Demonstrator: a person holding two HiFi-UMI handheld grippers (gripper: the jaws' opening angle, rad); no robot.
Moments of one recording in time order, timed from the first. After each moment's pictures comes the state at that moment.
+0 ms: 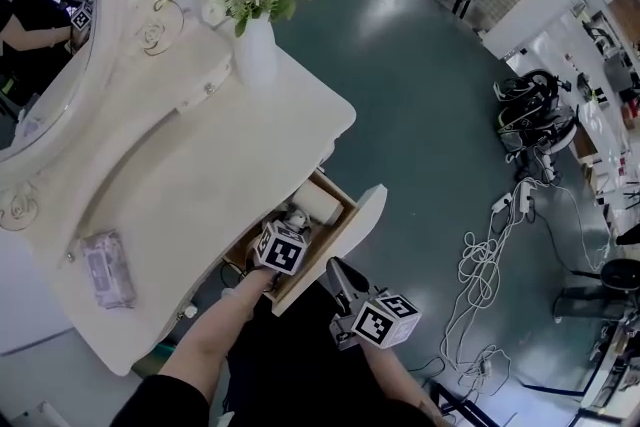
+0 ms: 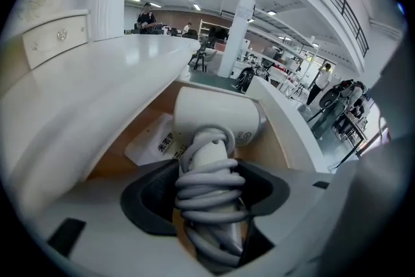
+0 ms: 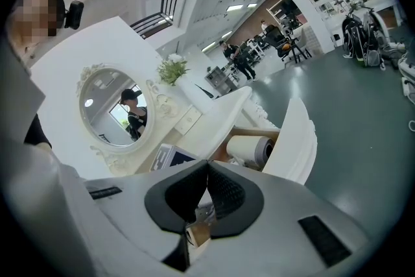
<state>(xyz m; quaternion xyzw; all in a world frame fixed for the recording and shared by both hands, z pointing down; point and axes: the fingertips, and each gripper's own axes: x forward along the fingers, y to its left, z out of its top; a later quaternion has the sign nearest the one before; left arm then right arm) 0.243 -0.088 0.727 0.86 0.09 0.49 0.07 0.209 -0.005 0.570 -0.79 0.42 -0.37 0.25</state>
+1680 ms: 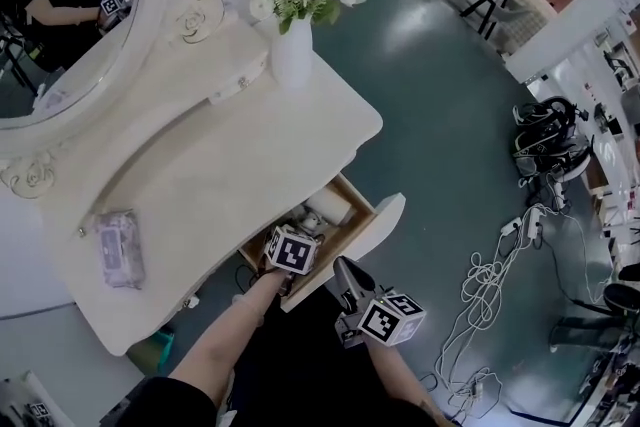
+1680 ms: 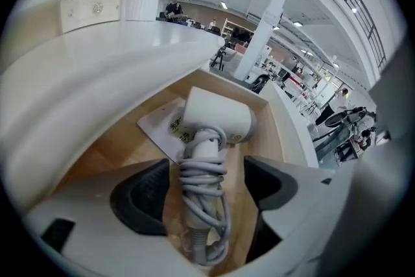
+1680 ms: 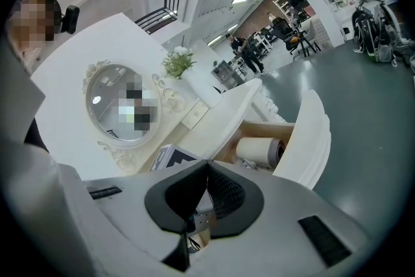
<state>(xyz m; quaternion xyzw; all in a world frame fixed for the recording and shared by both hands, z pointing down) 0.218 -0.095 0.732 0.85 0.03 0.51 0.15 0.204 -0.022 0.572 -0.77 0.46 -0.38 0.24</state>
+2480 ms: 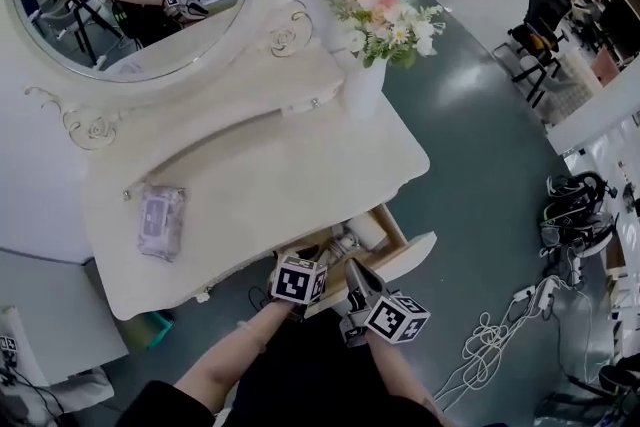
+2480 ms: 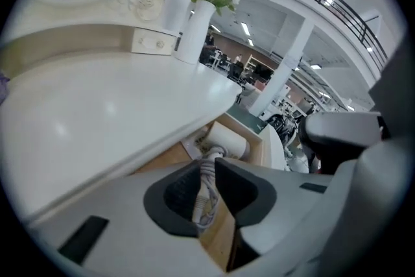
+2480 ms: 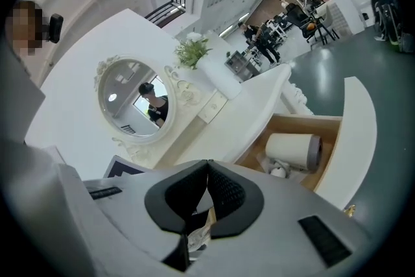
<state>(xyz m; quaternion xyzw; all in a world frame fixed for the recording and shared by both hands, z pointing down) 0.168 -0.135 0.654 0.88 -0.09 0.40 0.25 0.196 -0.079 0.562 -0.72 0.52 -0.39 0.24</state>
